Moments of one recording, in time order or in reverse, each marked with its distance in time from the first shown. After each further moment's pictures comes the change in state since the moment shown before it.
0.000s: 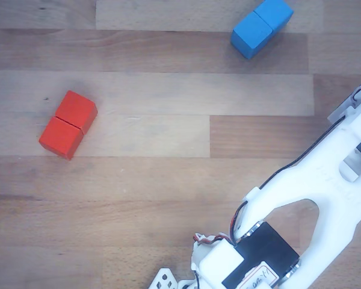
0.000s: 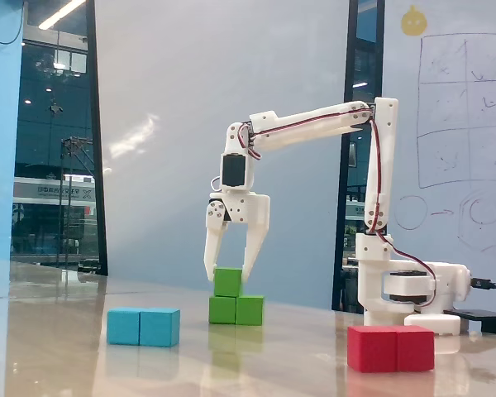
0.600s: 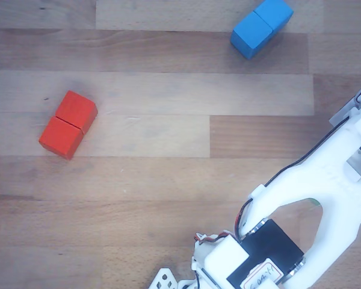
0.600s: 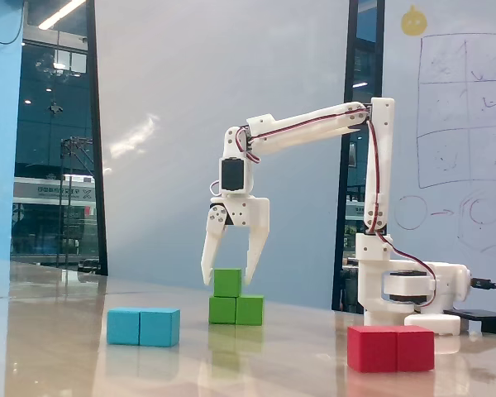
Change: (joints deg) arm 0.9 -1.6 -0.1 0.8 -5.2
